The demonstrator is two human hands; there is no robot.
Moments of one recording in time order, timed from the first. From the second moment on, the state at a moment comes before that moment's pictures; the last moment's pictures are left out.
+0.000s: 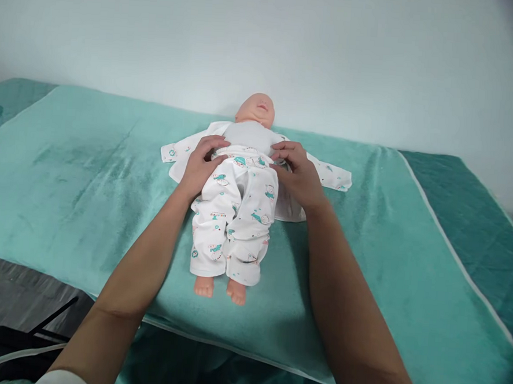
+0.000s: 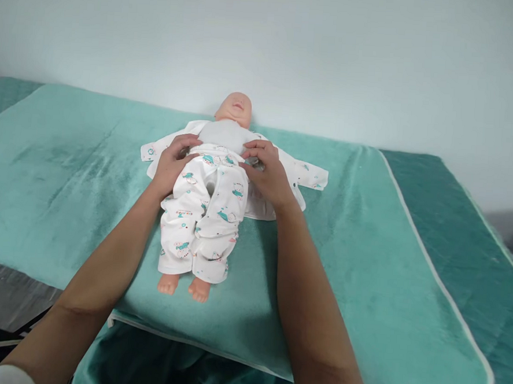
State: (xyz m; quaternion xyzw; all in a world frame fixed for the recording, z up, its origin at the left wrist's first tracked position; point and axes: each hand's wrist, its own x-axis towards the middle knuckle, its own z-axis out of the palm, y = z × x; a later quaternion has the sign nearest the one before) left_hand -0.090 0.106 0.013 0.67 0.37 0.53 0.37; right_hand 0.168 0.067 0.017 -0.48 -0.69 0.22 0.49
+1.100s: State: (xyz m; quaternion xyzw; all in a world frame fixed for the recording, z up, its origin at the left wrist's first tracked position) left_hand -0.065 0.200 0.021 0.67 0.43 0.50 0.34; right_hand 0.166 0.155 0.012 -0.56 -0.67 0.15 0.47
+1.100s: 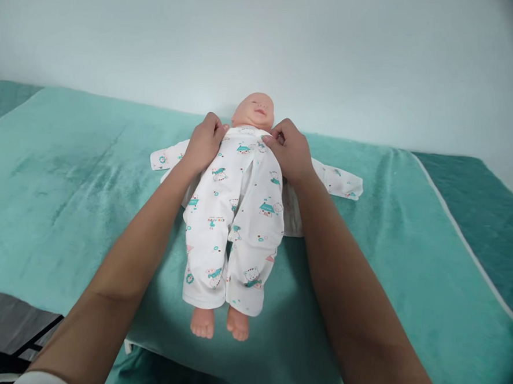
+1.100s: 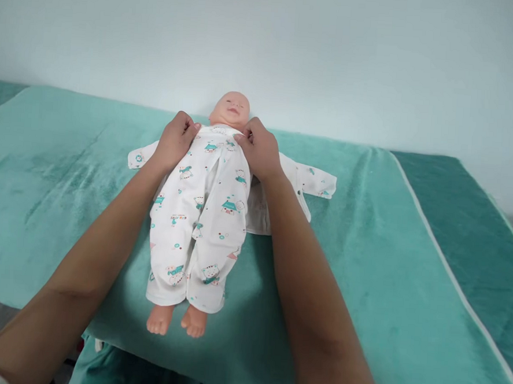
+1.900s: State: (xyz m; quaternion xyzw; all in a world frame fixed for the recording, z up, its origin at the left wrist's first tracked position) left_hand -0.057 0.216 0.018 0.70 0.51 0.42 0.27; right_hand 0.172 0.181 0.005 -0.58 -0.71 0.03 0.38
